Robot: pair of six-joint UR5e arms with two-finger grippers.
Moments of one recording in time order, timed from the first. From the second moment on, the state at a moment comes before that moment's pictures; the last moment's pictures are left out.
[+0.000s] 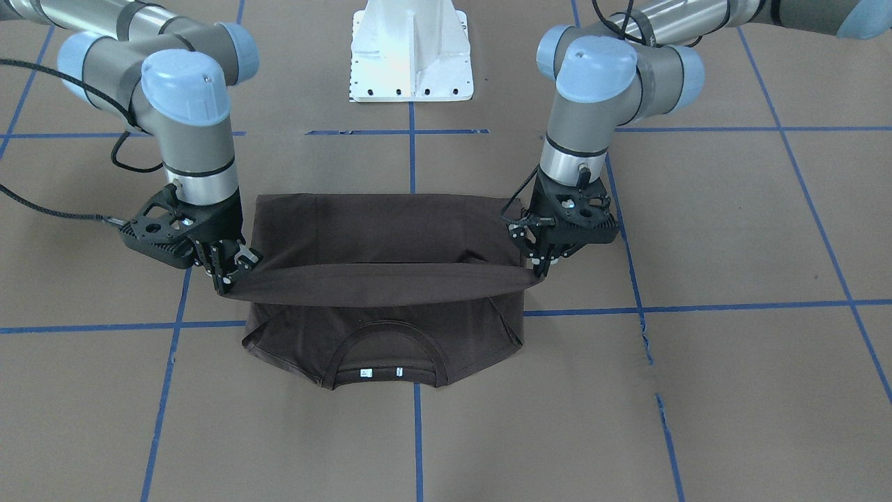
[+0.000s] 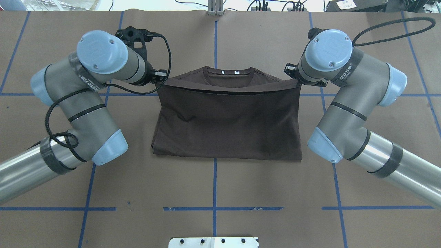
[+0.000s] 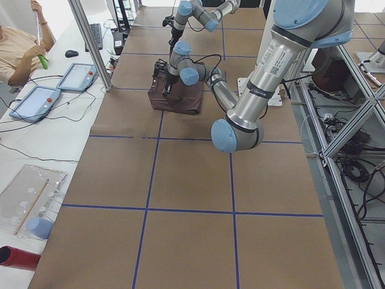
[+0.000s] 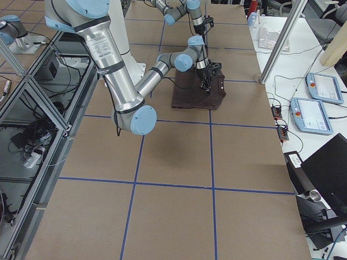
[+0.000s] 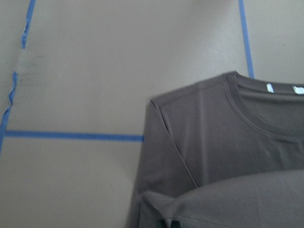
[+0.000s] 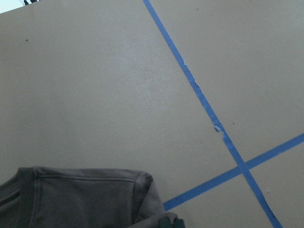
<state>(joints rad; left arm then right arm) -0.72 -2.19 -1.62 -1.80 -1.73 -1.10 0.74 -1.06 1.69 -1.54 1.66 1.45</state>
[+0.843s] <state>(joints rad) -0.72 -2.32 -1.31 -1.97 -1.73 -1.09 0.74 -1.02 1.47 -1.36 1.66 1.44</state>
